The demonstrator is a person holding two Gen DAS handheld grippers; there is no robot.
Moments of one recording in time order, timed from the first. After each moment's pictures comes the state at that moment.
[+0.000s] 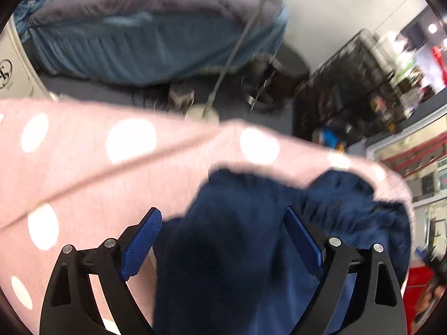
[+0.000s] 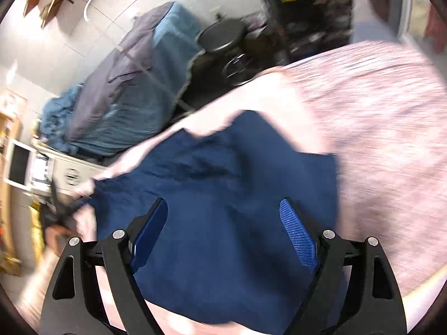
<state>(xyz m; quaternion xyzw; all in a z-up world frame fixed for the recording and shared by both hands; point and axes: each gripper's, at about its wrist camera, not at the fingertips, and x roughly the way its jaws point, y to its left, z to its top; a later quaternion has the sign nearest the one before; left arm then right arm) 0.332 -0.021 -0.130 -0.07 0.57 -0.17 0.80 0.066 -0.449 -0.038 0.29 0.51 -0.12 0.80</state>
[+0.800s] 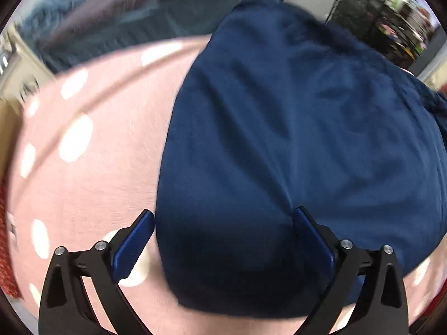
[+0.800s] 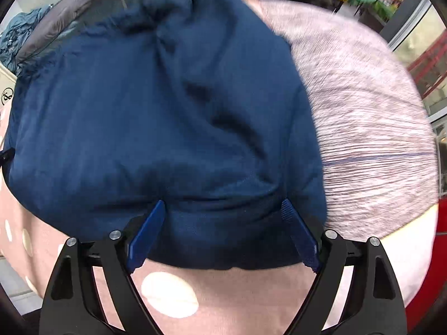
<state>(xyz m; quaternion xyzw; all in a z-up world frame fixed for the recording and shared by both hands) 0.206 -0.012 -0.194 0.07 0.62 -0.12 0.77 -0.019 -0.397 -0.135 0.11 0.63 -0.17 0.75</state>
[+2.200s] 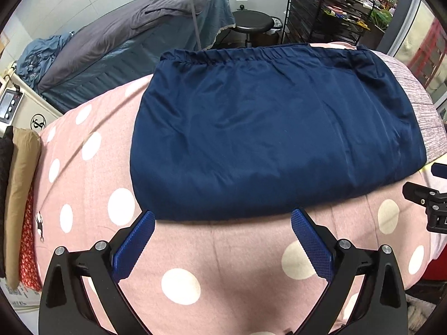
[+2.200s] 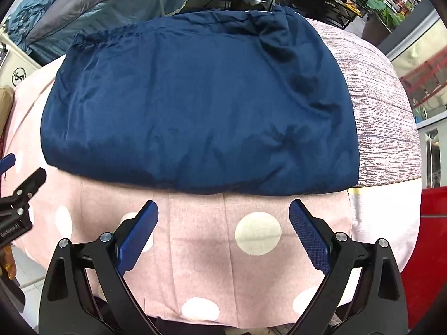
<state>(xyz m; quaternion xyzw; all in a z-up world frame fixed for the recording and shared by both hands) 0.057 -0.088 -0.081 0.17 0.56 -0.16 0.79 -0.015 -0.247 -0.052 0.09 0.65 -0.16 0.74</state>
